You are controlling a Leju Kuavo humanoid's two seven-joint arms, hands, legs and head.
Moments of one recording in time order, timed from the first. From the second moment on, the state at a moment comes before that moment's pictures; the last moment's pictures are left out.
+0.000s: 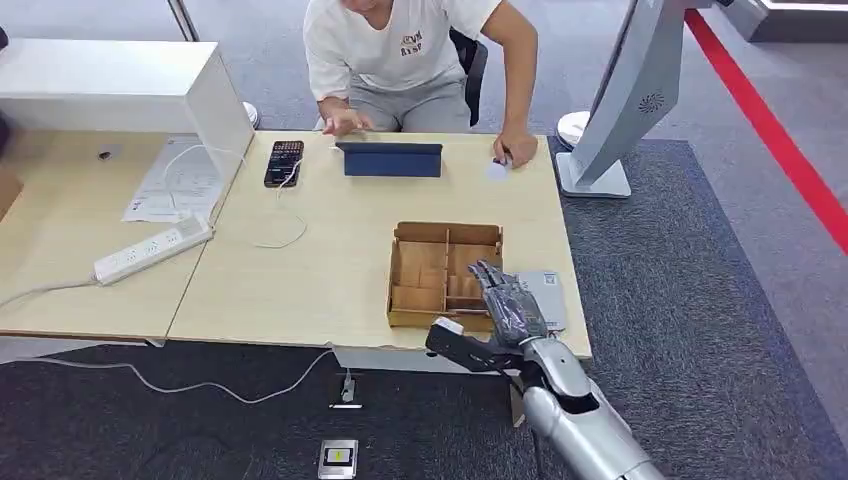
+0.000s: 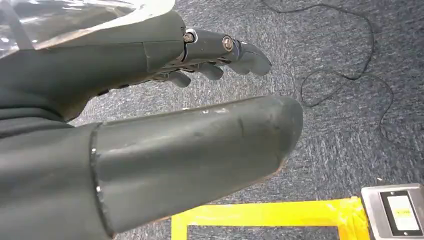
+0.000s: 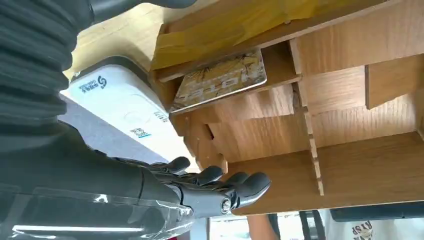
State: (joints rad) left arm -0.16 0.12 -0.85 -0.21 0.79 0.57 -0.12; right arm -0.47 -0.06 0.66 -0.90 0.92 -0.10 0.05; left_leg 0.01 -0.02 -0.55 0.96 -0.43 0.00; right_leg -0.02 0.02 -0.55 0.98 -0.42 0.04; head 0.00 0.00
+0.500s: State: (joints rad) left arm -0.16 0.12 -0.85 -0.21 0.78 0.57 -0.12; right arm -0.46 -0.07 0.67 -0.95 0.92 -0.10 0.05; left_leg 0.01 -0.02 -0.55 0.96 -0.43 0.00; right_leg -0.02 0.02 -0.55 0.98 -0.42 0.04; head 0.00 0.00
